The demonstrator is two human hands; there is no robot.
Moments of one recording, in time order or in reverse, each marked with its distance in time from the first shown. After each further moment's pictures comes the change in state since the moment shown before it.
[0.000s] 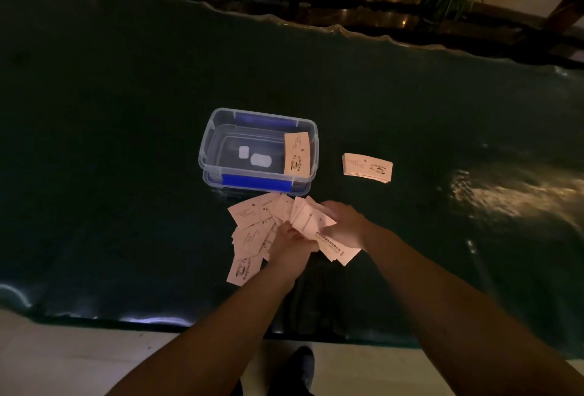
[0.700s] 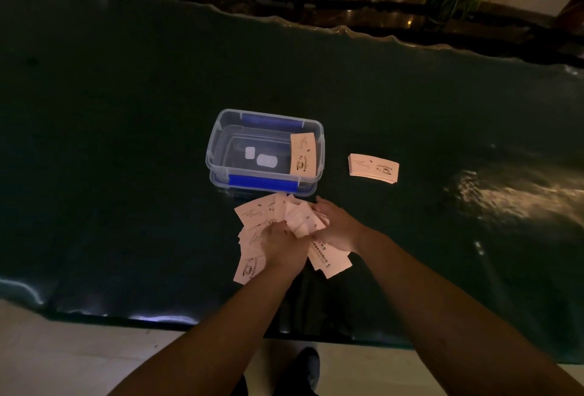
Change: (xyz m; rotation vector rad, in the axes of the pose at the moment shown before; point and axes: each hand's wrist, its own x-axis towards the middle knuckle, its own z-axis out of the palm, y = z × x) left_hand -0.006 -0.010 -0.014 0.113 0.244 -0.005; right_hand -0.001 -0.024 0.016 0.115 -0.028 -0.106
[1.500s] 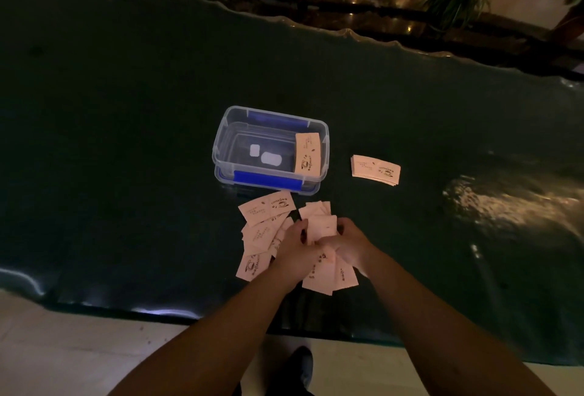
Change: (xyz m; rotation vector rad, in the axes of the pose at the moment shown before) left_hand 0.003 -0.014 0.009 -0.279 -0.322 0.114; right_hand -0.027 0.014 0.025 0.501 0.096 0.340
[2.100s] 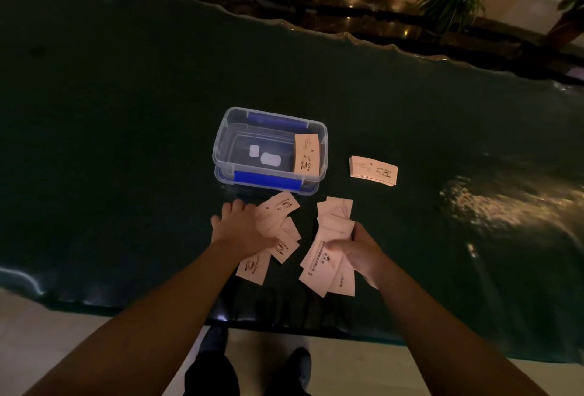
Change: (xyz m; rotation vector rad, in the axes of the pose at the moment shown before) left_hand 0.028 -0.013 -0.108 1.033 0.259 0.055; right_hand -0.018 0.018 -0.009 0.241 0.031 -0.025
